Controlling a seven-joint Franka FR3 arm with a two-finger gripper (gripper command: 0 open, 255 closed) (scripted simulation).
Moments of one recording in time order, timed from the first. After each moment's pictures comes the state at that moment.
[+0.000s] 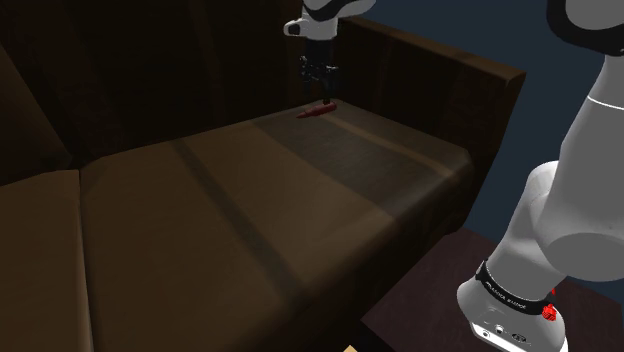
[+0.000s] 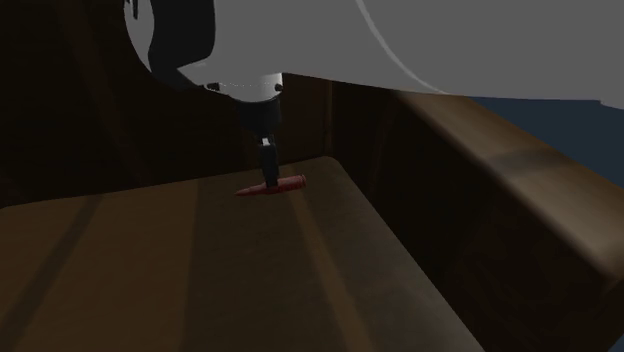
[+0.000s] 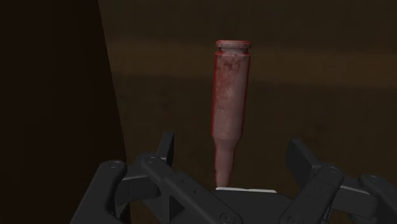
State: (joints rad) arm 0.25 0.09 -0.25 -1.68 -0.02 1.83 -1.42
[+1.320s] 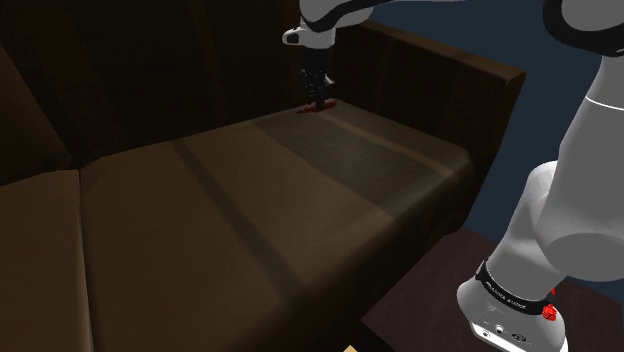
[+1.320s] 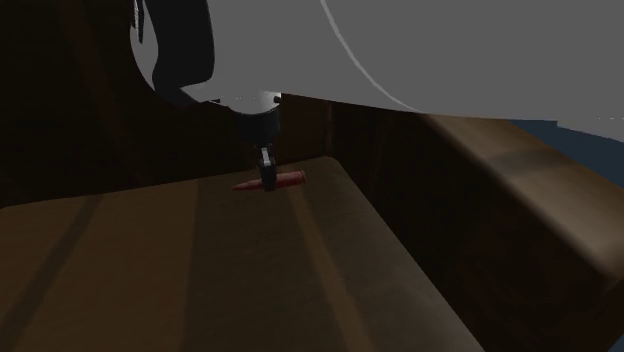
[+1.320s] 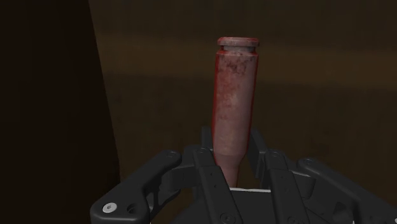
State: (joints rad) arm 0.25 0.10 -0.25 -1.71 -0.02 1.87 -1.42
